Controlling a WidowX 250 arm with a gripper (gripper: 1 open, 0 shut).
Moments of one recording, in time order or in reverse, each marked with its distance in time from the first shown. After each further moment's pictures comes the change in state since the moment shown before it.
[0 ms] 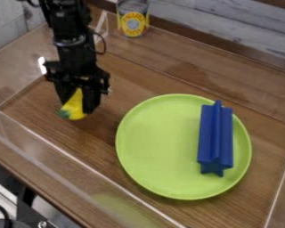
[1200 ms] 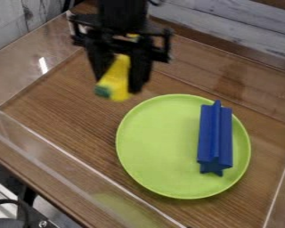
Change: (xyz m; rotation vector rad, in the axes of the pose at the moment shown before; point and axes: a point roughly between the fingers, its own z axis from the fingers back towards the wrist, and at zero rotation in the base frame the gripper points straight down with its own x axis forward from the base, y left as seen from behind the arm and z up) arm -0.058 -0.117 0.094 -0.017 -0.033 -0.061
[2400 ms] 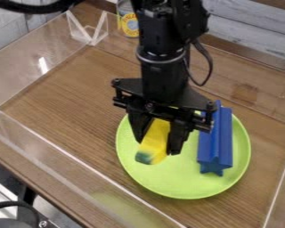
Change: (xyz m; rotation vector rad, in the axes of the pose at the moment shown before) arm -0.013 -0.034 -0.052 -0.020 -0.027 -0.024
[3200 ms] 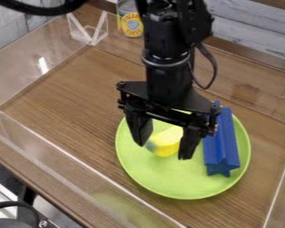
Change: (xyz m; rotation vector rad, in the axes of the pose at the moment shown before) arm 0.001 -0.003 -0.004 -0.005 0.015 -0.017
